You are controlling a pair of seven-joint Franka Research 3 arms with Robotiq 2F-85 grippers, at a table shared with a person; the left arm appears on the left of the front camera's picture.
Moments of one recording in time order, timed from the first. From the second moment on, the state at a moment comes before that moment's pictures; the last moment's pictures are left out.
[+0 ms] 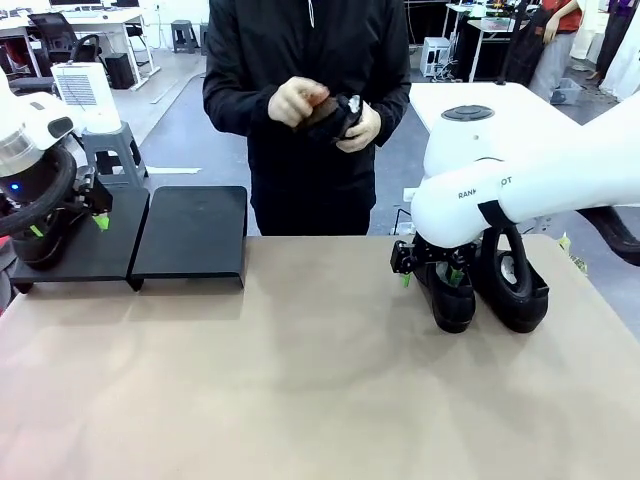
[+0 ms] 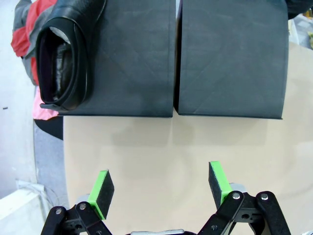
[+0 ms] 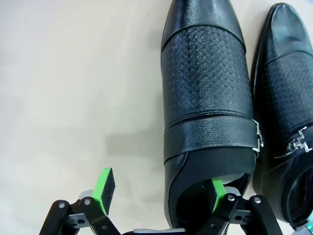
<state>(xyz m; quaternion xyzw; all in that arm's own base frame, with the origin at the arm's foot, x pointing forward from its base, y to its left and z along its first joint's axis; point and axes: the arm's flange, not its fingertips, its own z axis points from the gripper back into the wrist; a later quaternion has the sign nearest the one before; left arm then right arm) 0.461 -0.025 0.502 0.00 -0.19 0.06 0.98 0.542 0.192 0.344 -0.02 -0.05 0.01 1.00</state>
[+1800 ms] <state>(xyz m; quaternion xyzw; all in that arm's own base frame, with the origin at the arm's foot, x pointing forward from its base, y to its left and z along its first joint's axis) 0.461 -0.025 0.502 0.00 -0.19 0.06 0.98 0.402 0.276 0.446 0.07 -0.04 -0.01 1.00</state>
